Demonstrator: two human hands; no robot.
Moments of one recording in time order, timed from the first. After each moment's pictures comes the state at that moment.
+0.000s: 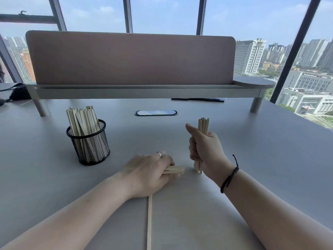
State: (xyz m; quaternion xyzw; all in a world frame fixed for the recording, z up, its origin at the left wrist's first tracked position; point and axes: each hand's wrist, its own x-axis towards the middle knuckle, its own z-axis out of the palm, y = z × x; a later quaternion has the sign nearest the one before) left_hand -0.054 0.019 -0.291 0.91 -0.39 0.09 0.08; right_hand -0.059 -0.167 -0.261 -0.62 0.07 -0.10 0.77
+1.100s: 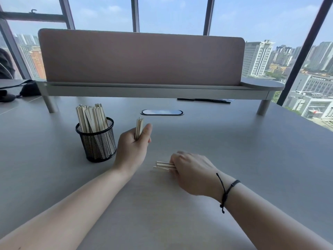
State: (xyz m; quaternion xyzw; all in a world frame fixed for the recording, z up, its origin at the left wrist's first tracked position) left_hand -0.021 0.036 -0.288 0.73 -0.11 0.18 0.66; right_hand -0.084 -0.139 -0.274 -0.98 -0.19 -0.06 0.05
